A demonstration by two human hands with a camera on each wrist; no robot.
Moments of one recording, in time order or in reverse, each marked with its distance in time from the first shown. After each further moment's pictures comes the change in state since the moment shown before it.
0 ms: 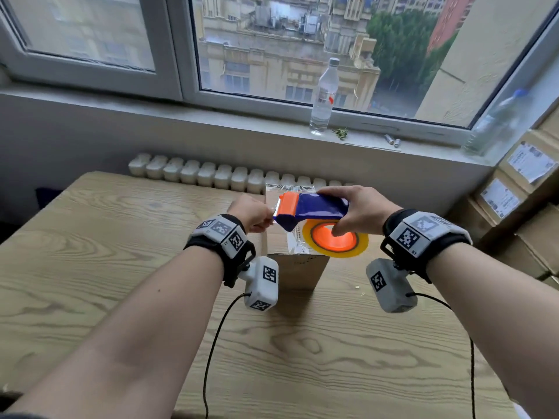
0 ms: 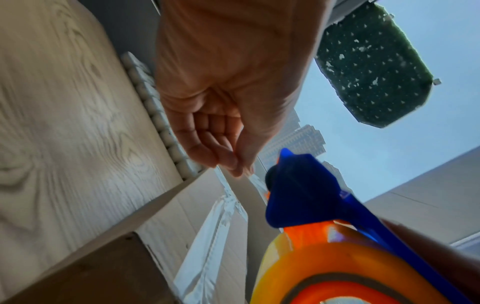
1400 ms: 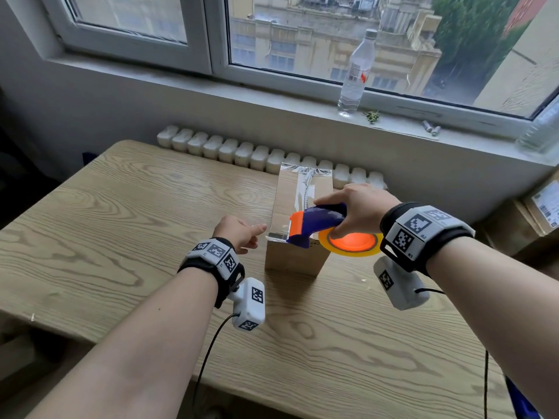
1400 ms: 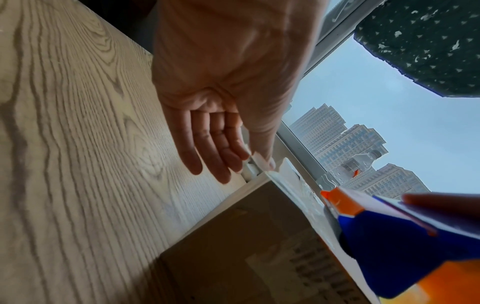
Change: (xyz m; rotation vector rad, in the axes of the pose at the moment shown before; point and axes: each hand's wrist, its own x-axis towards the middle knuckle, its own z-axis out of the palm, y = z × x) left_hand -0.006 -0.087 0.018 -0.099 0.222 -0.163; right_hand 0.006 0.018 0.012 -0.352 -0.135 -0.276
